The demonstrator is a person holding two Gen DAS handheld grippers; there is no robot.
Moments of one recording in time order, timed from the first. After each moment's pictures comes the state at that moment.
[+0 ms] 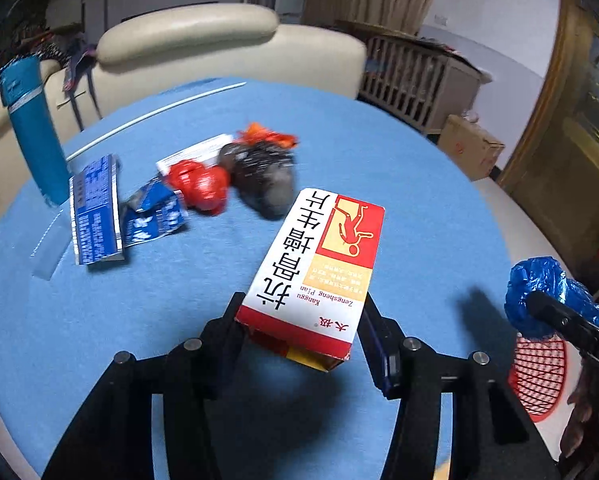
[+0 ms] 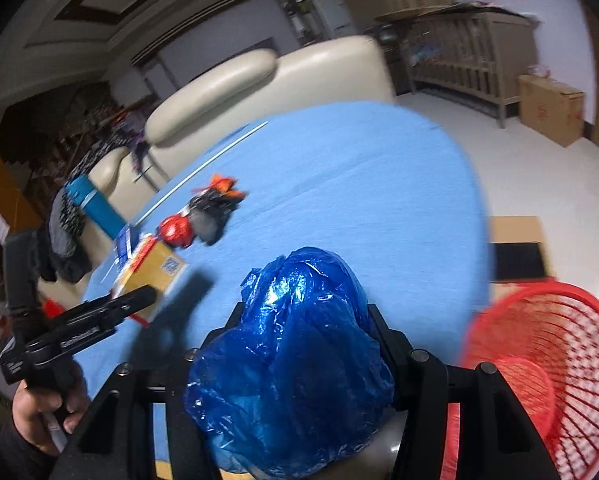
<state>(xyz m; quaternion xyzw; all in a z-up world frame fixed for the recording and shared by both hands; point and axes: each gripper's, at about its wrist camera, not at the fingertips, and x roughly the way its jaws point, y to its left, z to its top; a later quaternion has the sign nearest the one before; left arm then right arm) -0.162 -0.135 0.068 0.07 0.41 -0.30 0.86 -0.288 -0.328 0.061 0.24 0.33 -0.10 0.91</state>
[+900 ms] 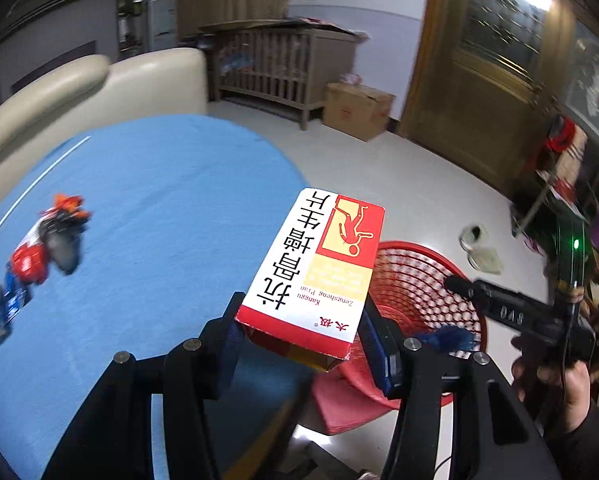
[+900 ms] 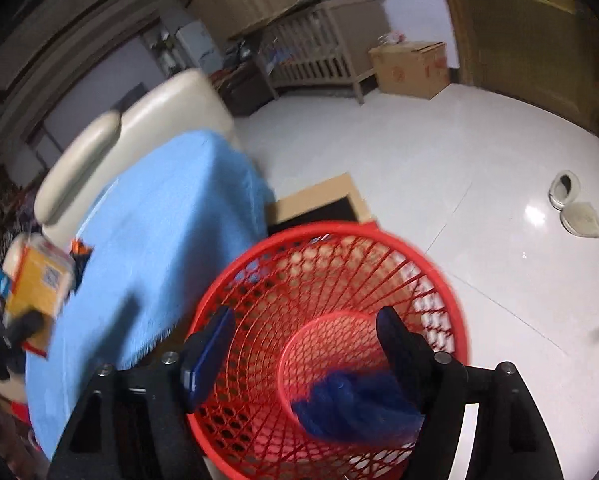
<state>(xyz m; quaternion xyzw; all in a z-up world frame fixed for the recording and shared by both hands) -0.298 -0.287 0.091 0.17 0.37 -0.46 0.79 -0.443 -0.457 0.020 0.33 0.31 -0.30 0.84</state>
